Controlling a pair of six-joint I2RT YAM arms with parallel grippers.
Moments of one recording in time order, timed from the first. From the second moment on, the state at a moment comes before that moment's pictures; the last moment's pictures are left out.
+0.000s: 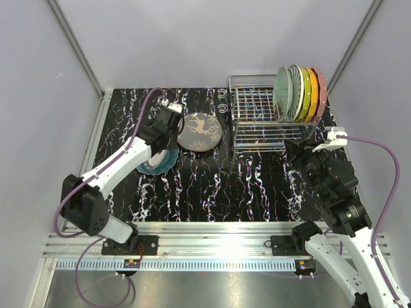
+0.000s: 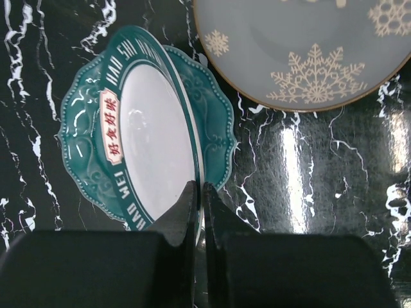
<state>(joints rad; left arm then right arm) -0.52 1.50 1.24 -0.66 -0.34 -0.21 0.40 0.51 0.83 -0.34 0.22 0.32</state>
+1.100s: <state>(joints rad) -0.52 1.05 1.05 -0.50 -0.41 -0.31 0.96 1.16 0.85 0.04 0.13 0.37</state>
